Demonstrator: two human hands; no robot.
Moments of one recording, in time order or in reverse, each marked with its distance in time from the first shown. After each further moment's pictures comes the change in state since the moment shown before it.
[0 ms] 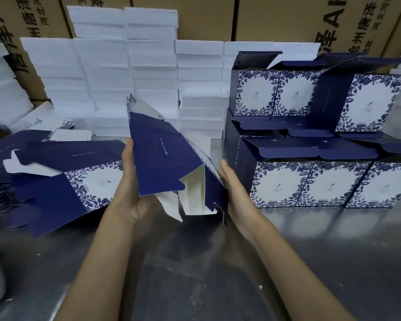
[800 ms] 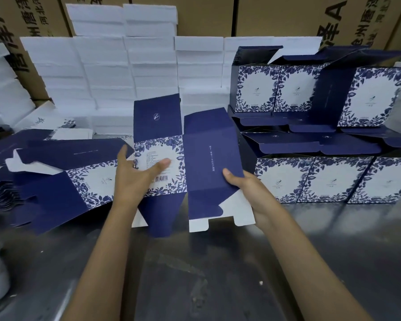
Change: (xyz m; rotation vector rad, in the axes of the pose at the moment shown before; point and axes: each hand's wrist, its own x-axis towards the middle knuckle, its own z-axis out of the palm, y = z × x) left_hand 0.013 -0.008 -0.021 0.789 0.484 0.197; right_hand 0.000 -0.011 -0.029 0.117 0.041 0.007
